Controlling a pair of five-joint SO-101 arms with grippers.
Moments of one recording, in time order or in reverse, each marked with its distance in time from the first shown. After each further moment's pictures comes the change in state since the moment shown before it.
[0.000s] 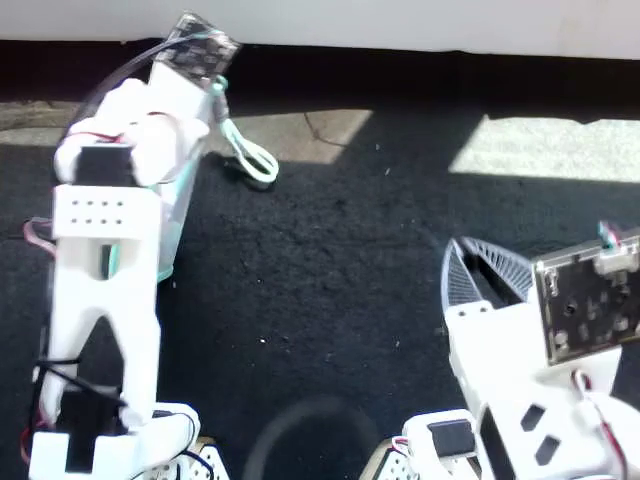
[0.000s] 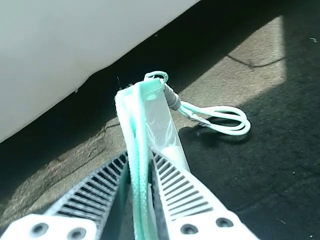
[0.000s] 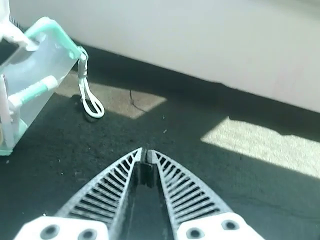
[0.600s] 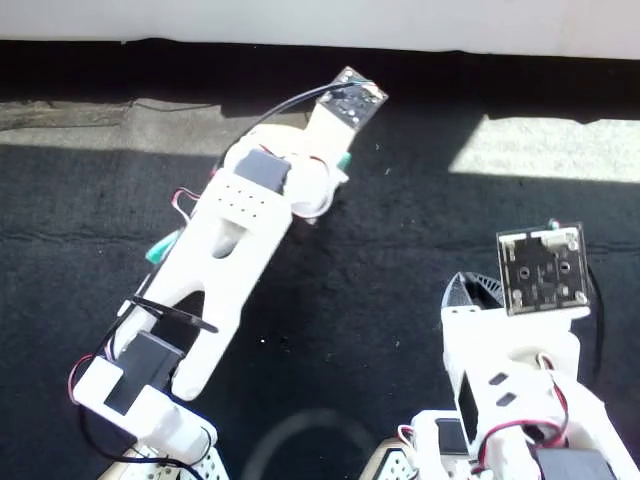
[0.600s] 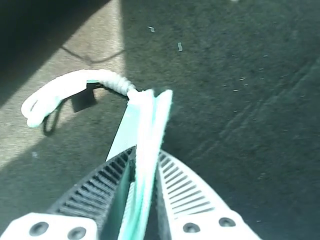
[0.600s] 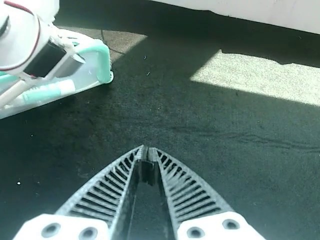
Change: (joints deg) left arm 24.3 13.9 -1.2 0.3 22.1; right arm 8.2 -12.1 26.1 -5.8 0.0
